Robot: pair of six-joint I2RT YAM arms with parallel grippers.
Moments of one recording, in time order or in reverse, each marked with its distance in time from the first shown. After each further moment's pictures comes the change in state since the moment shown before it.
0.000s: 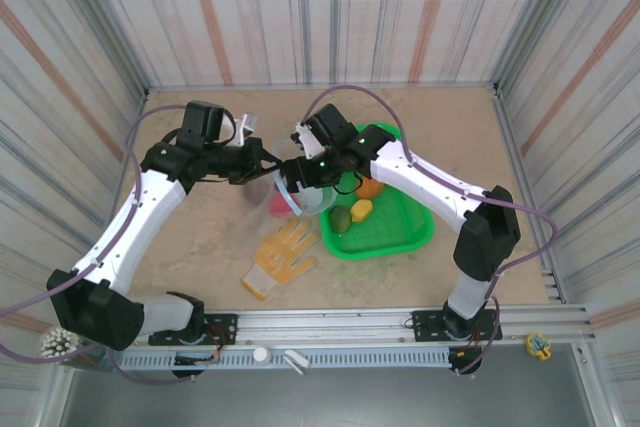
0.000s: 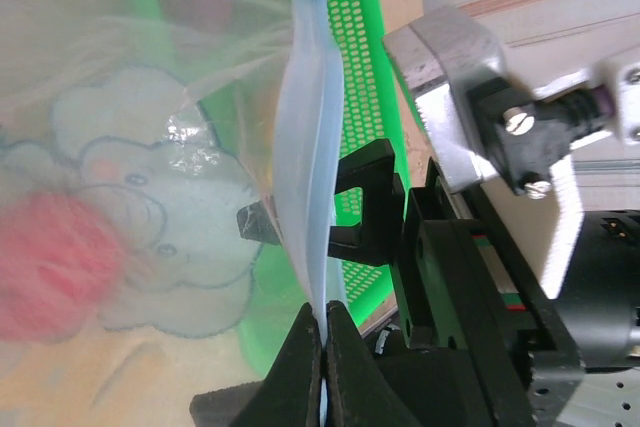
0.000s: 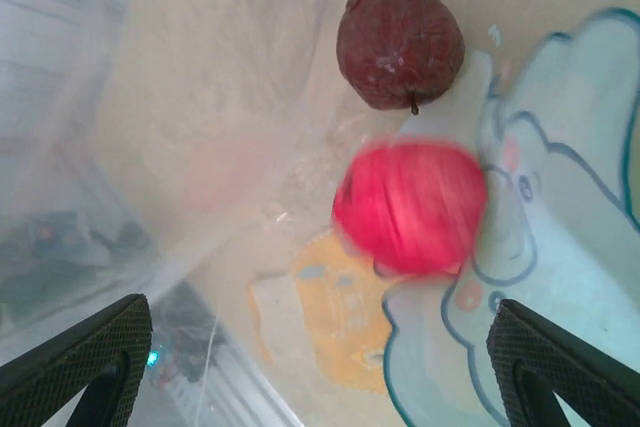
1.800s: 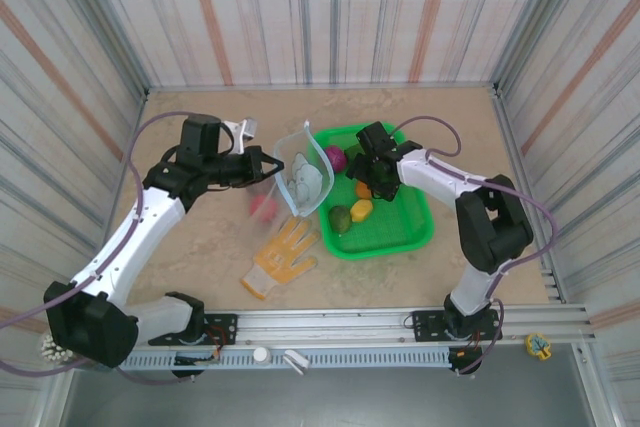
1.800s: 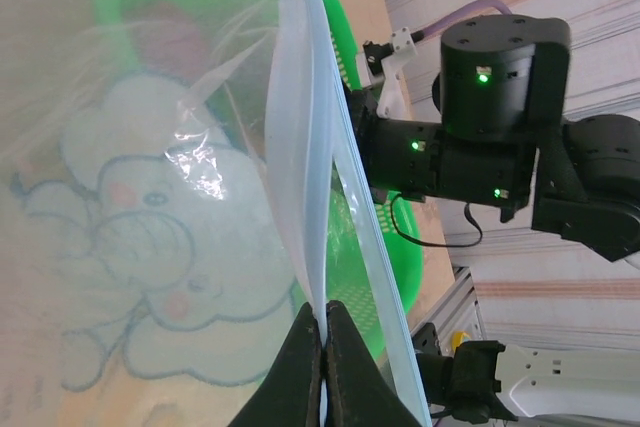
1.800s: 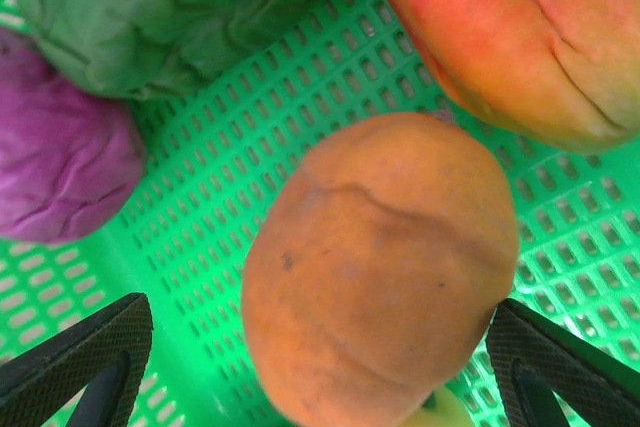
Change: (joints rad) left arm -0.003 -0.087 -0.190 0.245 0.009 0.033; right arm -0.291 0.008 -0.398 0.185 0.440 0.544
